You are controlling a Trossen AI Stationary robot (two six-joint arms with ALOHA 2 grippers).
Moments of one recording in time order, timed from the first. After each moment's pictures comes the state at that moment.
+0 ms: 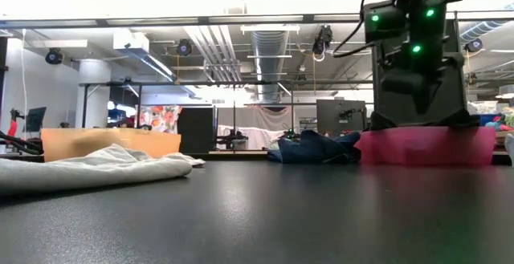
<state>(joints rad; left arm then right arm) -0.50 1.44 1.00 0.05 -1.35 -0.06 -0.38 1.28 0.86 -1.14 0.51 0.66</state>
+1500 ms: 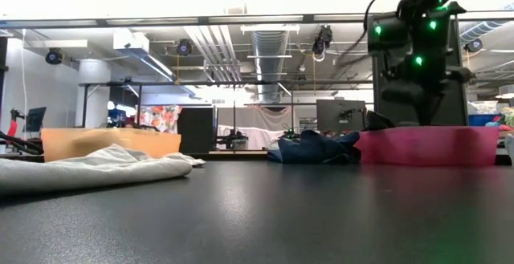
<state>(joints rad) -0.50 1.44 1.00 0.05 -1.35 -0.07 -0.43 1.27 0.78 -1.01 0.45 0.69</state>
